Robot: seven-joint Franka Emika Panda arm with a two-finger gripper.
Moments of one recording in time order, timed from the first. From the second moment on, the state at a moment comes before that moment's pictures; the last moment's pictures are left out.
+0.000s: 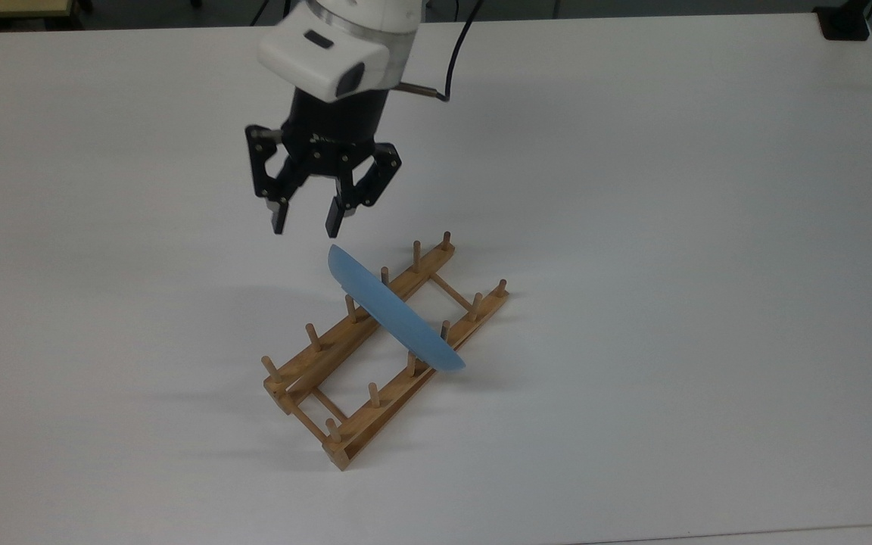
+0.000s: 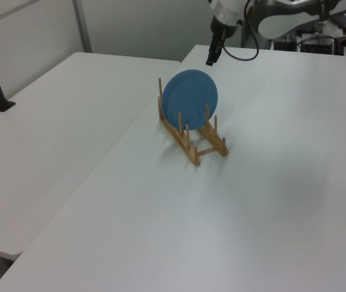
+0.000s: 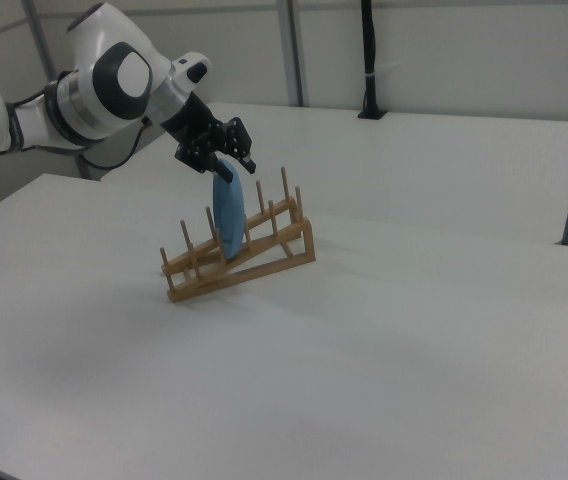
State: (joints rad) arm 0.18 0.26 -0.10 -1.60 -0.43 2.24 0.01
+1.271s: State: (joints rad) arm 0.20 0.31 -0.07 -1.59 -0.53 2.29 0.01
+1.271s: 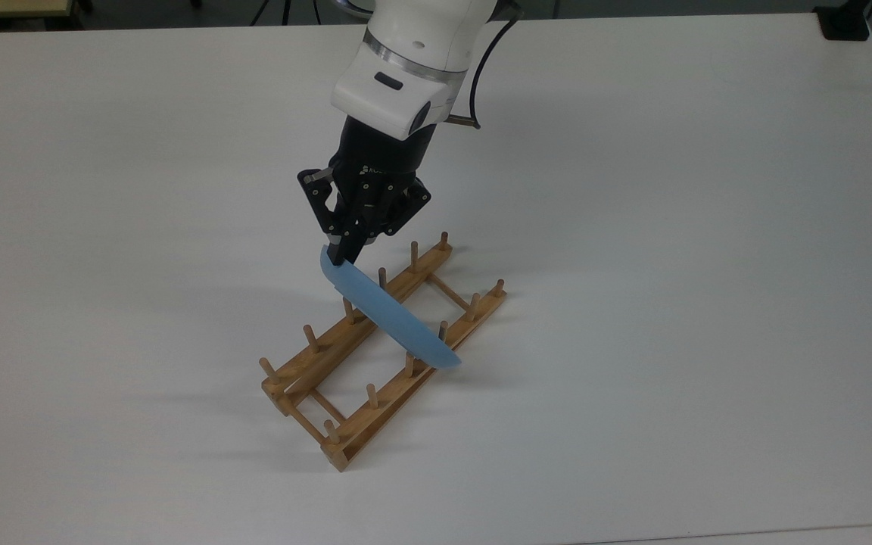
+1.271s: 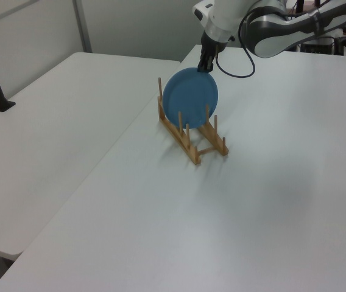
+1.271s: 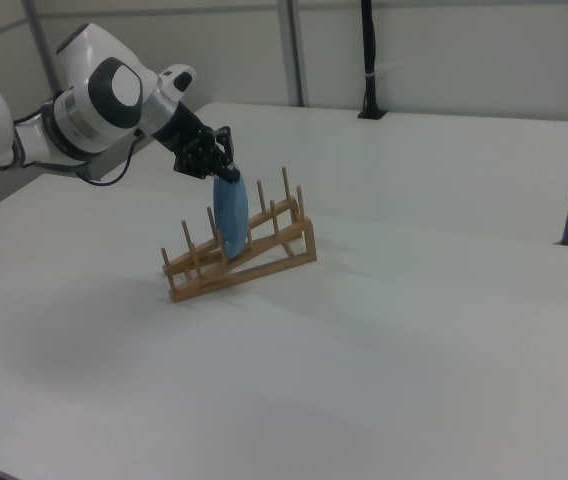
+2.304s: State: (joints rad) arm 0.17 0.26 -0.08 -1.54 -0.57 2.29 0.01
